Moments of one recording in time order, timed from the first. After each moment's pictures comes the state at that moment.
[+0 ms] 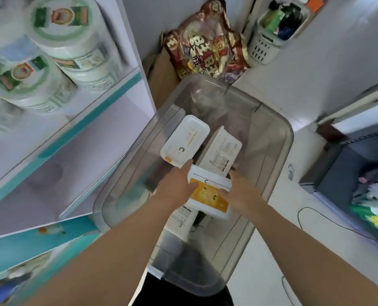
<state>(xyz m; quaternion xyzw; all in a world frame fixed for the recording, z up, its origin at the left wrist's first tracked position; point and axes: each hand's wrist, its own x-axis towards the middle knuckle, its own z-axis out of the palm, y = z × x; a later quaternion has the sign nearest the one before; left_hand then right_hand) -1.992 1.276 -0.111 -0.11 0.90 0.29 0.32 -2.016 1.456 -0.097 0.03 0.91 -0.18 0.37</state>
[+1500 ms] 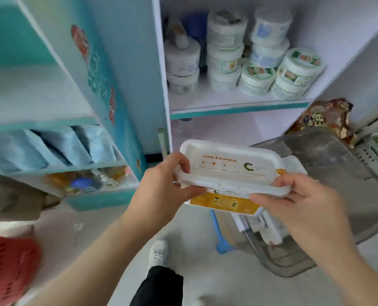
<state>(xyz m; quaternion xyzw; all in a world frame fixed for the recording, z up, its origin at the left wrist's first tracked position) -1.671 1.180 0.082 -0.38 0.81 0.43 -0.13 -1.830 1.355 0.089 -0.24 0.83 -0.46 0.22</state>
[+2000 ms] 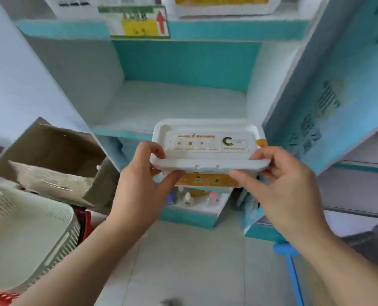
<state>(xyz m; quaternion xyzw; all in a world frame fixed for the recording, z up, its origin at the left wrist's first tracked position) -1.428 0.979 0.080 -0.54 0.71 0.33 -0.31 -1.621 1.061 0.082 -0.46 0.70 -0.50 0.22</state>
